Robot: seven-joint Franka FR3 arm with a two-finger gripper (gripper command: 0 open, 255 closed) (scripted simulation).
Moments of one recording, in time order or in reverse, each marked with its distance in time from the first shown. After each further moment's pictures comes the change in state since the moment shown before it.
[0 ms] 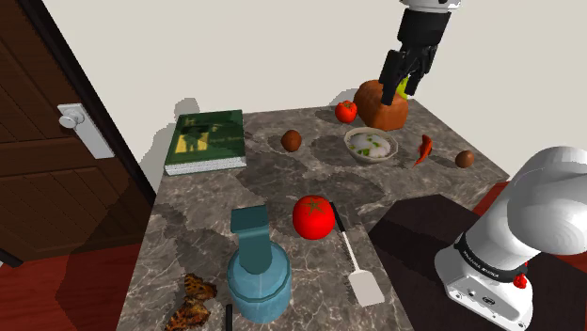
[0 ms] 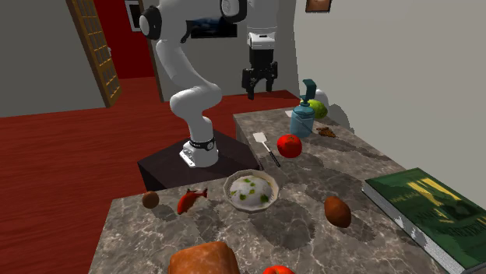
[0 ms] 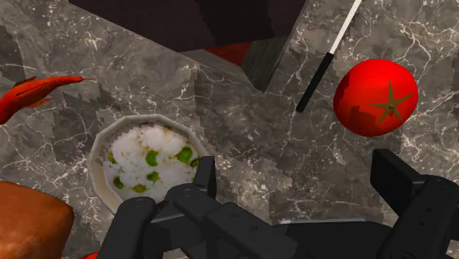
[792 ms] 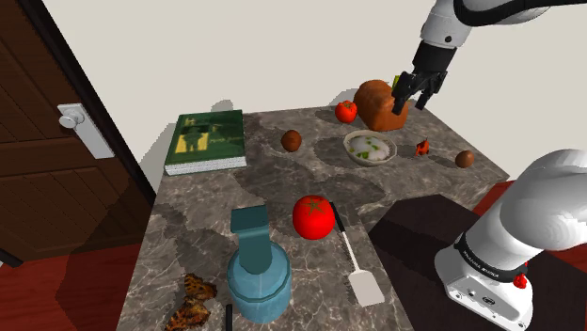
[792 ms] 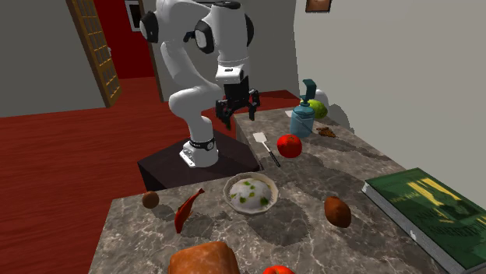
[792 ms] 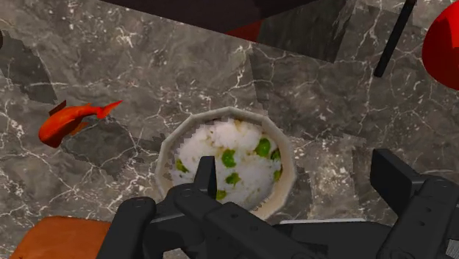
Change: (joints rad) arm -0.132 -0.033 -0.171 -0.213 -0.082 0.230 -0.076
